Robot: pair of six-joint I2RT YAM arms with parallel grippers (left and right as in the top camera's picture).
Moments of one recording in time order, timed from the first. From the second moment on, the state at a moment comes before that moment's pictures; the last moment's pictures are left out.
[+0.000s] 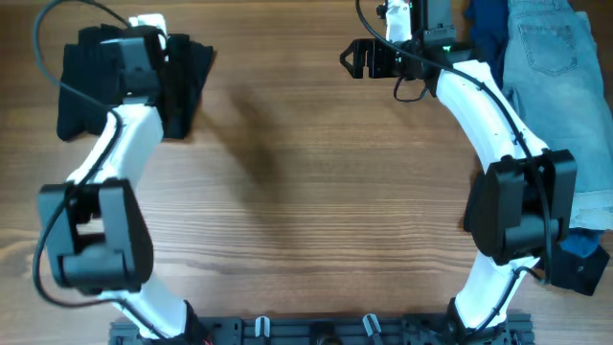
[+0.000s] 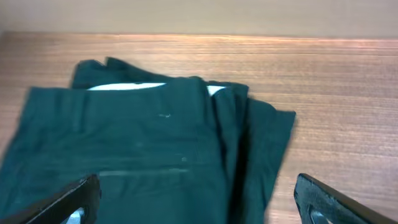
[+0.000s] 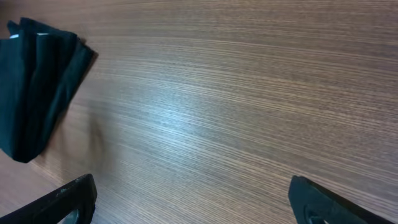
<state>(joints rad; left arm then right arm) 0.04 1.87 1.26 -0.03 -0.20 0.04 0.18 2.01 1.64 -0.51 -0.39 0.13</state>
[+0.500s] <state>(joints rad) 0.04 2.04 1.26 0.06 -0.20 0.05 0.18 2.01 1.64 -0.52 -0.39 0.13</state>
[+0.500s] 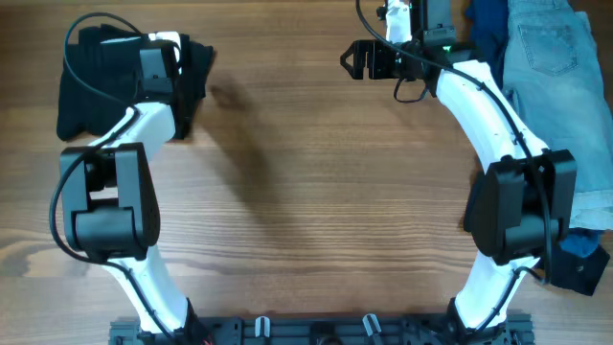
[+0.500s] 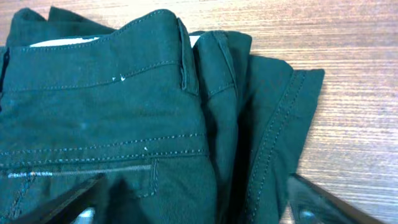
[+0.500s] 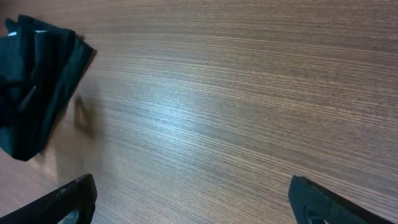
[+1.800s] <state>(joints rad) -0.03 2.08 1.26 0.18 -0.37 0.02 0.18 2.01 1.64 -0.52 -0.39 0.13</state>
